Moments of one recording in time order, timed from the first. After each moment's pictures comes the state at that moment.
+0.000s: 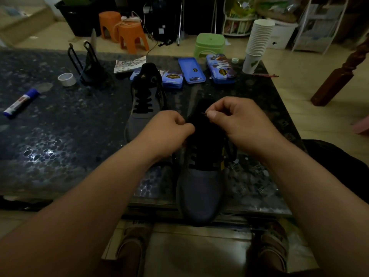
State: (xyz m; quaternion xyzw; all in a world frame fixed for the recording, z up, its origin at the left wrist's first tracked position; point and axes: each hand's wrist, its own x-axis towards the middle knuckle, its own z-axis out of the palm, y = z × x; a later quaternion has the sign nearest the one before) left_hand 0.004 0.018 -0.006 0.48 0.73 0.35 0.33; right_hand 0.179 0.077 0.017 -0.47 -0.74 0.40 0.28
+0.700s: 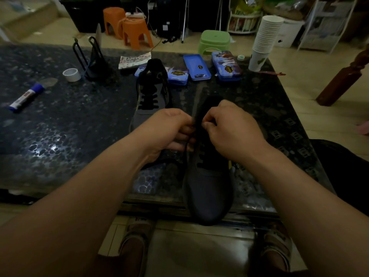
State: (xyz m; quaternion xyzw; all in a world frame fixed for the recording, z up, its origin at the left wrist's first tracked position) left_hand -0.008 0.012 -0.009 0.39 0.63 0.43 0.52; right_hand 0.151 0.066 0.002 -0.49 -0.85 0.11 0.16
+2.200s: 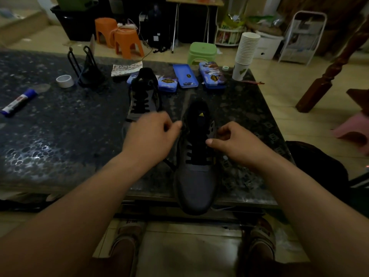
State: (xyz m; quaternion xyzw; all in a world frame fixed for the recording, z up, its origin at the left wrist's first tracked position) left_hand -0.004 -0.017 -0.014 0.60 0.76 0.26 0.03; right_hand 0.214 0.065 -0.016 -0.57 -0.73 0.35 0.14
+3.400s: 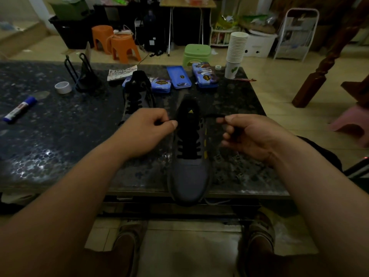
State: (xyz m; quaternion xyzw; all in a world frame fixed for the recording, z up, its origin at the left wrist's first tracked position) left_hand -0.005 -0.022 0.016 0.65 0.67 0.30 0.20; right_hand 0.248 0.053 0.024 -0.50 -0.44 0.69 0.29
